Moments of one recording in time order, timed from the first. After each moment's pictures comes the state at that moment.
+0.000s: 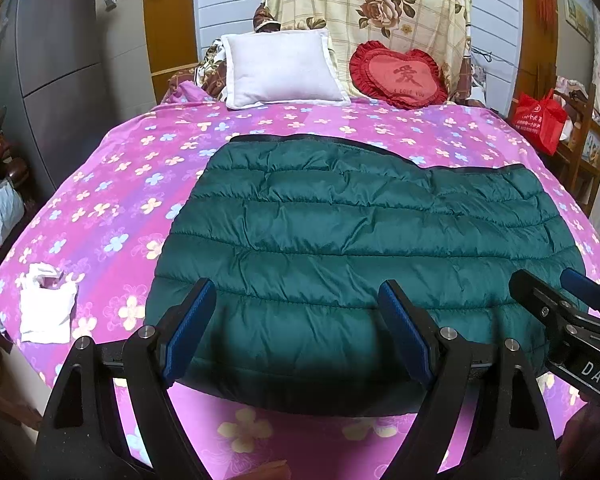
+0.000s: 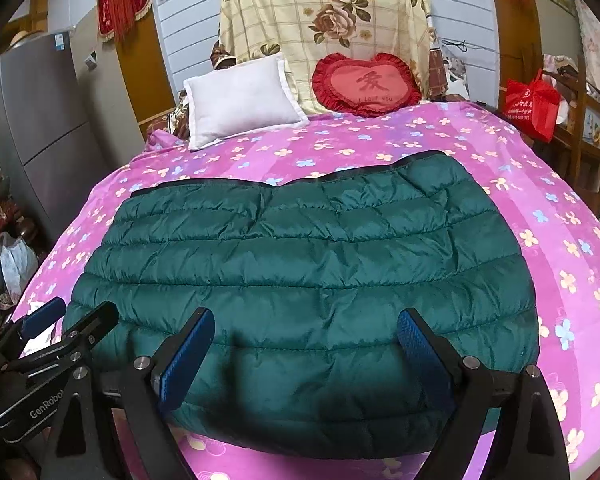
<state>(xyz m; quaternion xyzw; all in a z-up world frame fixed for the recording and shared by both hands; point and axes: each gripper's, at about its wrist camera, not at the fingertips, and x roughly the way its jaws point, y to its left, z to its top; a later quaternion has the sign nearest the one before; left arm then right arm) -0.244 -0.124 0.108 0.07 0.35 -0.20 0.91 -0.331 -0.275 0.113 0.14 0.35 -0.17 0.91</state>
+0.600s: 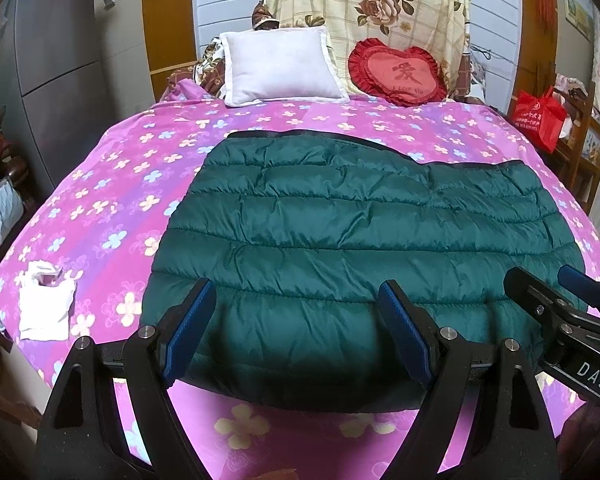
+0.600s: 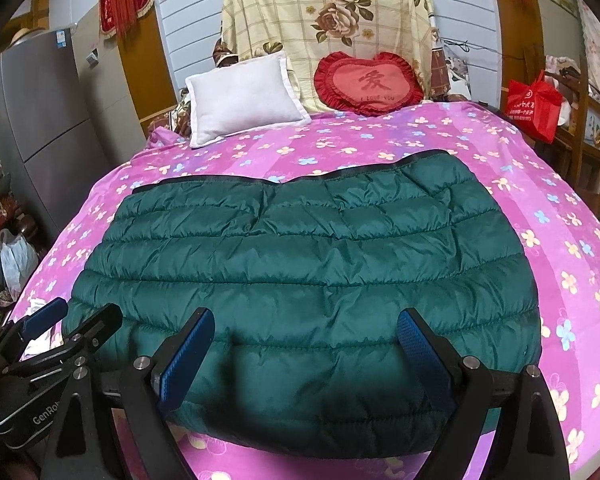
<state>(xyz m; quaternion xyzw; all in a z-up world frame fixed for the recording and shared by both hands) -0.248 -0.125 0.105 0.07 0.35 -0.20 0.91 -0.330 -0.273 0.112 0.13 0.35 -0.17 0.91</state>
